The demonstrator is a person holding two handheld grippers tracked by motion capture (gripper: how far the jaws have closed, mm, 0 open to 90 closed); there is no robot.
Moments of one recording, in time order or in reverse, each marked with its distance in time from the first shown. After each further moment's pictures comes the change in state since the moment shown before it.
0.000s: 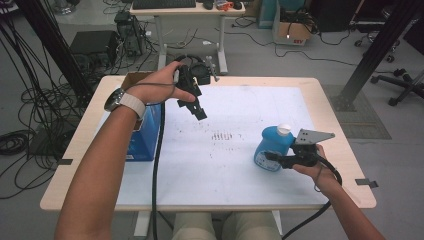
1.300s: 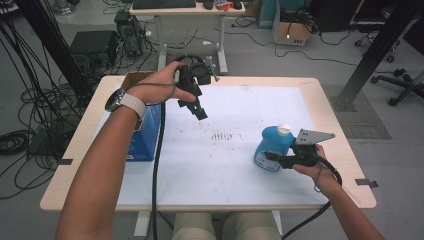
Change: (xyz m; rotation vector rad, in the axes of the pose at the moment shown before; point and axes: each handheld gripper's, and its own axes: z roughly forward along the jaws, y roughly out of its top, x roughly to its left) left arm 0.000 0.000 0.000 -0.003 0.000 -0.001; right arm 0.000 -0.001 0.000 -0.008 -0.001 0.003
